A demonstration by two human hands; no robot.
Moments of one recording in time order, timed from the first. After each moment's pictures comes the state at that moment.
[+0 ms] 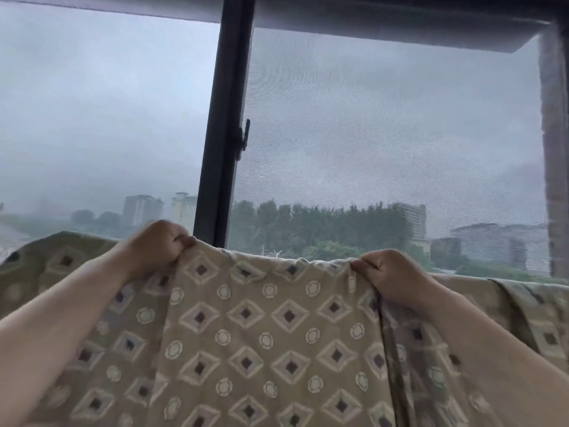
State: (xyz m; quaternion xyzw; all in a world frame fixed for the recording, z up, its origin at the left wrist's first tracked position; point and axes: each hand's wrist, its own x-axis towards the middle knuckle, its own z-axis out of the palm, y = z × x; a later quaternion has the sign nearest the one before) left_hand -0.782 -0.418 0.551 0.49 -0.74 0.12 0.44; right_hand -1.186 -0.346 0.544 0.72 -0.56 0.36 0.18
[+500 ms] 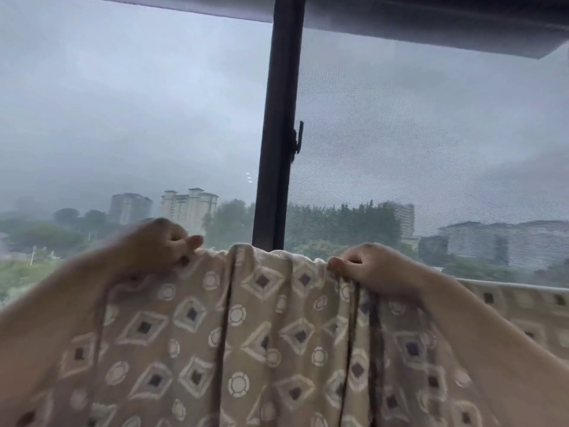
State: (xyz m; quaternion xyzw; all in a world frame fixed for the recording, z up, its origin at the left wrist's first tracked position) left_hand -0.641 -0.437 0.562 0.49 -0.78 0.09 0.38; right_hand -1.006 -0.363 0.568 0.77 -0.59 0.24 0.12
